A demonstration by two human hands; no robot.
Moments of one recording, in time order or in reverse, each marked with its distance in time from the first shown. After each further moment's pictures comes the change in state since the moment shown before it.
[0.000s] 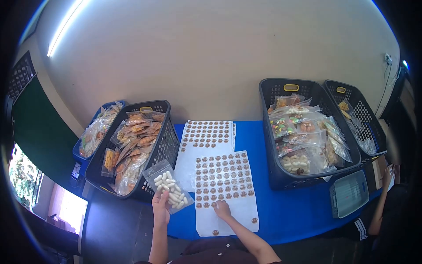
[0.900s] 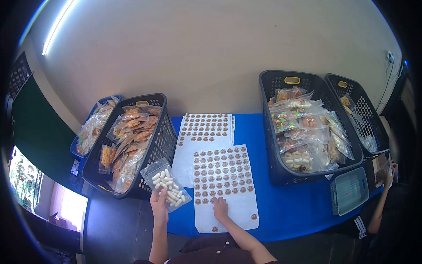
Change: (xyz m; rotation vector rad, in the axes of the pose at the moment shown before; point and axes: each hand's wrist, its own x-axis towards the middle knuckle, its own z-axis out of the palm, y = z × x) left_hand 0.005 -0.013 -0.007 0.150 0.054 0.043; right_hand -0.022 -0.024 -0.002 -0.234 0.037 -0.059
